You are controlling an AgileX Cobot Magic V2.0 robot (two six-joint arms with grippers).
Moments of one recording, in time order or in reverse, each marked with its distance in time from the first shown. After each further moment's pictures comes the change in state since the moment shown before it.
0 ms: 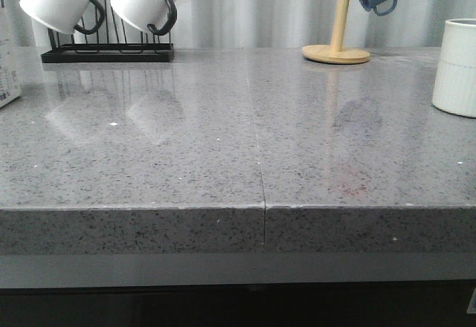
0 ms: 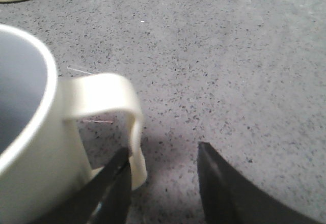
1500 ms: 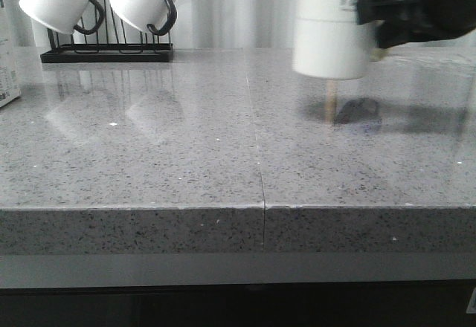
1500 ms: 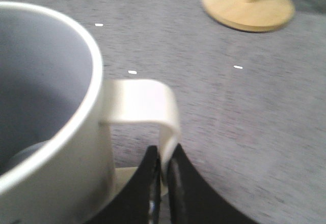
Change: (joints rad) left arm 0.000 0.000 0.000 0.000 0.000 0.000; right arm 0.473 -0.058 -0.169 0.004 0.238 0.004
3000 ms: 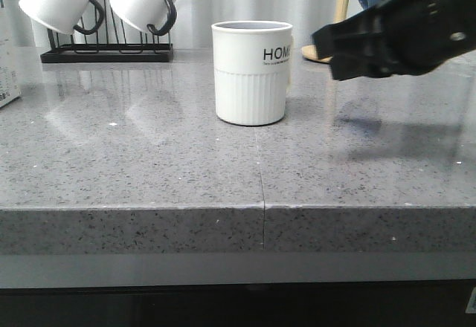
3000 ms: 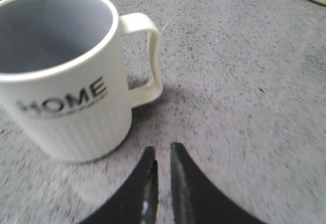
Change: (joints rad) left arm 0.000 0.000 0.000 0.000 0.000 0.000; right arm 0.142 -0.090 0.162 0.038 -0.067 0.005
